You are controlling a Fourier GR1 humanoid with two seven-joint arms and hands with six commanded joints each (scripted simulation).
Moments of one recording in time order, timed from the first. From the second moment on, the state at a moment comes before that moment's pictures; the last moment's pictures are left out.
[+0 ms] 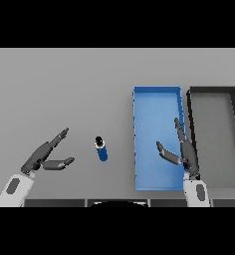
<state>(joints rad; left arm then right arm) 0.04 0.65 -0.36 -1.62 0.21 -0.19 -0.14 0.12 -0.15 0.09 -1.70 0.19 0.04 -0.09</state>
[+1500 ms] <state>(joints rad) -0.16 0.19 -0.53 -1.33 0.10 -0.15 -0.16 0.15 -0.16 0.08 -1.73 0.17 0.05 -0.11</state>
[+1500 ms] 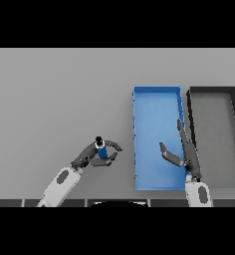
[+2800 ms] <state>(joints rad) -0.21 0.09 -0.54 -1.63 0.02 -0.17 -0.06 0.13 -0.17 0.07 -1.72 0.19 0.03 -0.11</state>
